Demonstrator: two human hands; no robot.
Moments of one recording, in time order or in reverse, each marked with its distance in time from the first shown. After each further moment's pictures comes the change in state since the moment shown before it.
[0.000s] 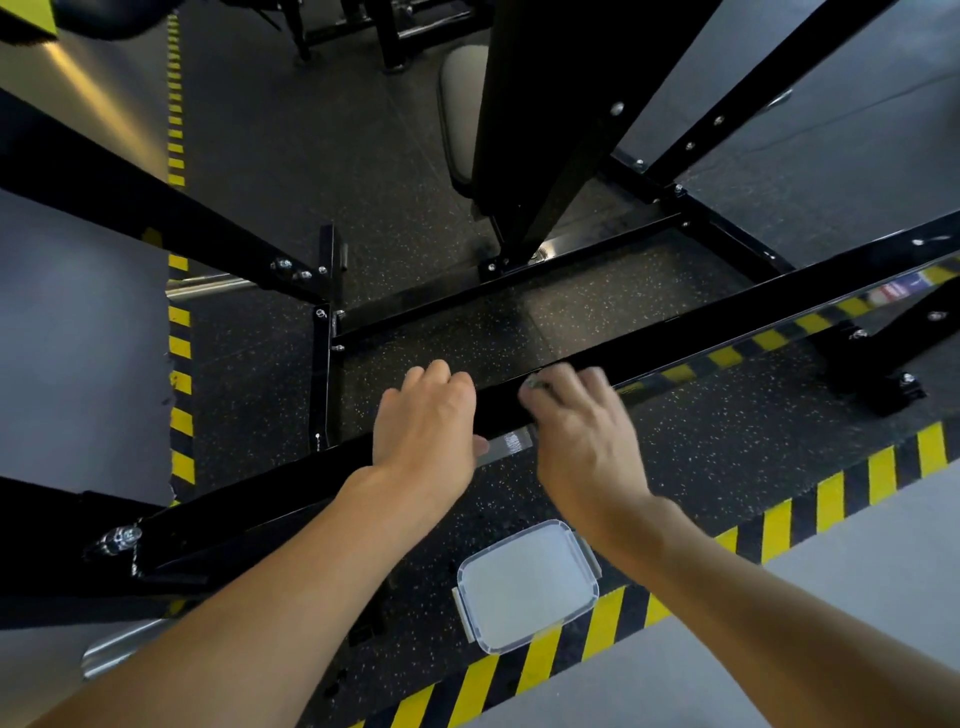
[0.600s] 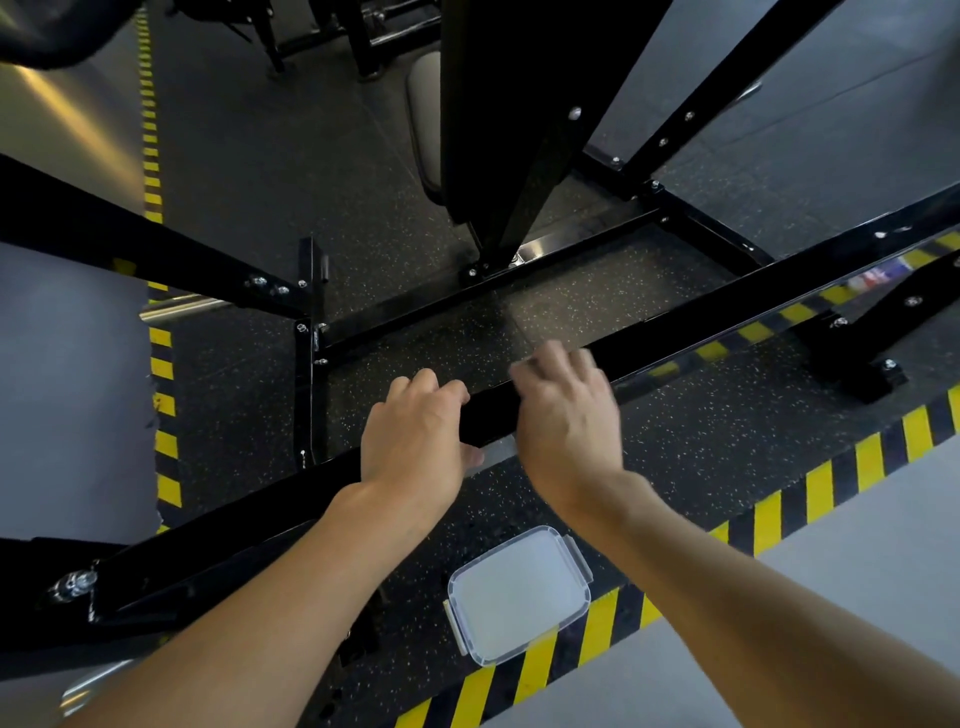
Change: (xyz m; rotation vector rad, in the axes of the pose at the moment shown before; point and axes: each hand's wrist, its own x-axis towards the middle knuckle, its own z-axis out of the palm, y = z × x) left_hand 0.012 0.020 0.002 -0.101 -0.011 -0.010; right_hand 0.025 0.013 -0.009 -0.039 -0.015 0.142
